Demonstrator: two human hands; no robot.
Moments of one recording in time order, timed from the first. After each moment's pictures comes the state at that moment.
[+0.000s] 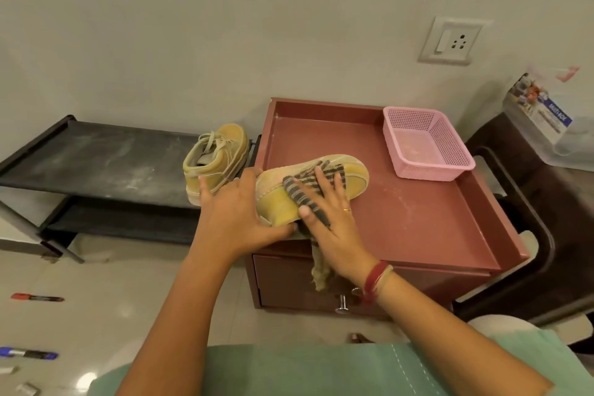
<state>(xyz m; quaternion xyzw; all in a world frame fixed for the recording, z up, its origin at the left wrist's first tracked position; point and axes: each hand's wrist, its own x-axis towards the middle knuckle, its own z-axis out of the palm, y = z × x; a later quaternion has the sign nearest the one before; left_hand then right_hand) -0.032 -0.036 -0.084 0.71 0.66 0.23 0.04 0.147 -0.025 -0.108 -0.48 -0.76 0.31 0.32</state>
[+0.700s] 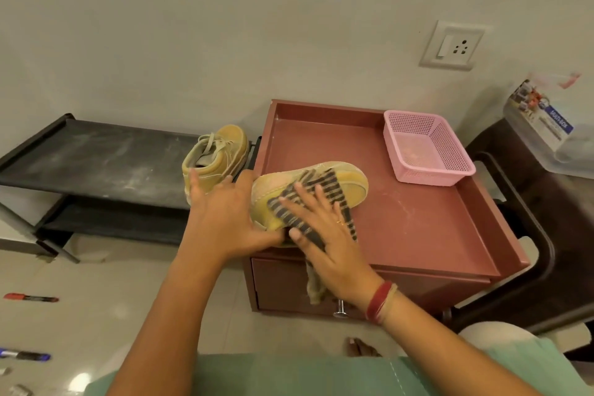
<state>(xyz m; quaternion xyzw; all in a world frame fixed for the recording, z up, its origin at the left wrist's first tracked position) -0.038 -0.038 -0.076 0.72 0.67 0.20 0.00 0.150 -0.037 -0.110 -0.41 -0.81 0.28 0.30</state>
